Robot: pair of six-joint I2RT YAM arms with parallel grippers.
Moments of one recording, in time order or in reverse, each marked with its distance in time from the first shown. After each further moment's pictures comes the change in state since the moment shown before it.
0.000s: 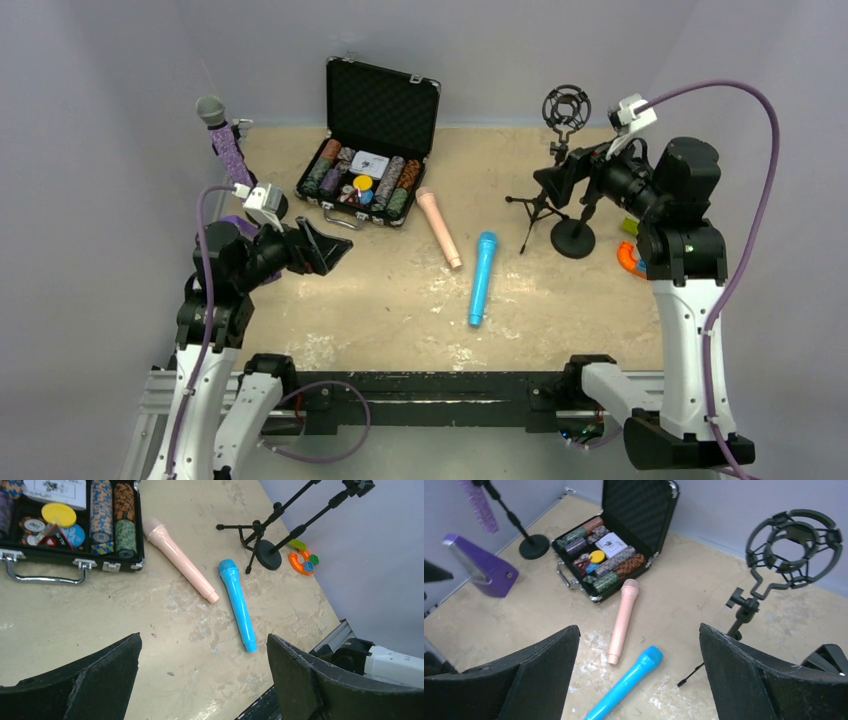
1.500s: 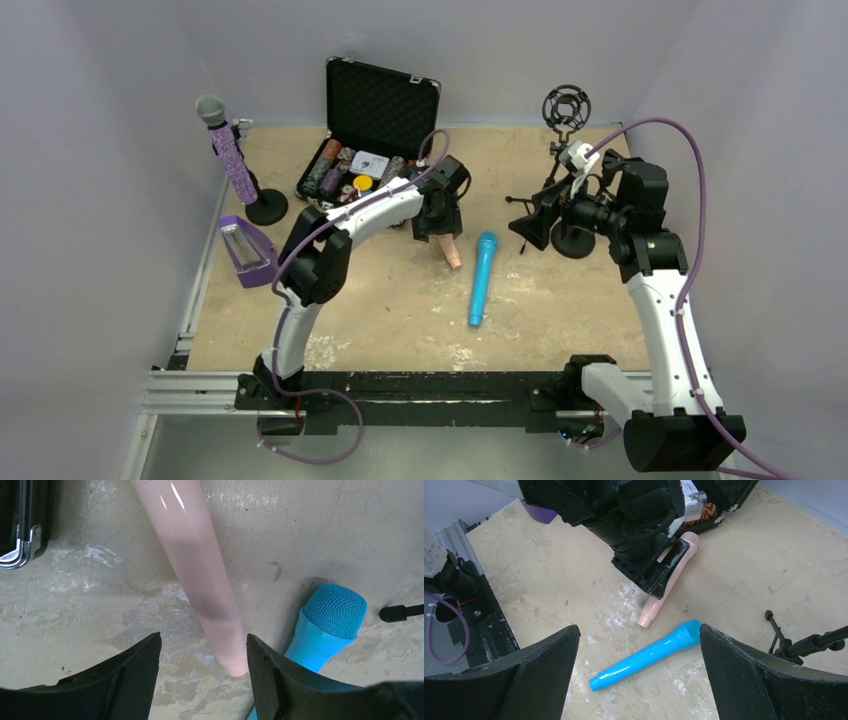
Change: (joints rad) left arm -0.663 1.539 0.957 -0.363 -0.703 -0.424; right arm -0.002 0.010 -0.317 0.083 -0.277 -0.167
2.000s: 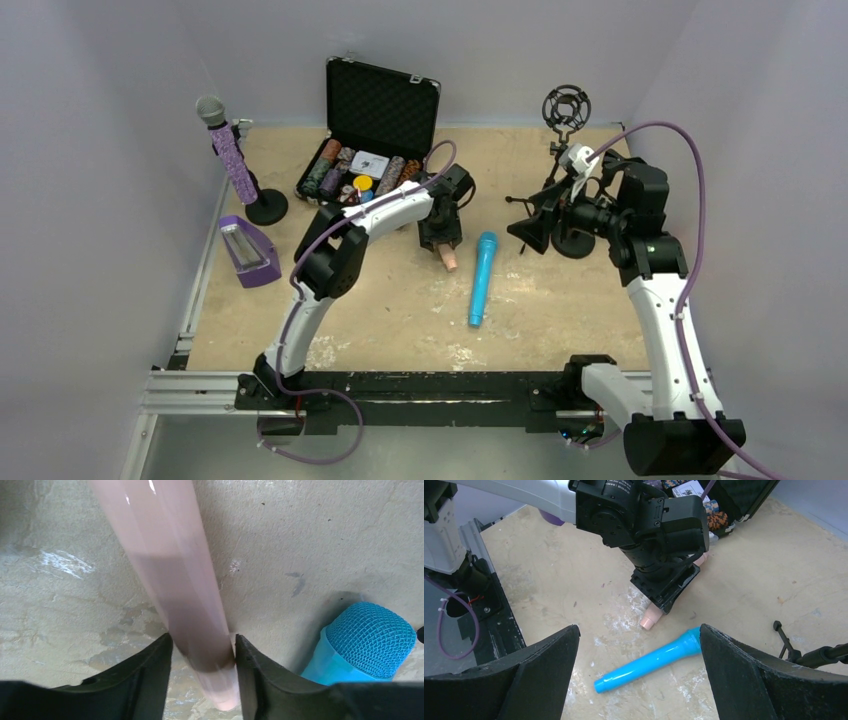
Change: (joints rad) left arm -0.007 0.140 0.079 -0.039 0.032 -0.021; right arm 0.000 -0.017 -0.024 0.027 -0.052 0.005
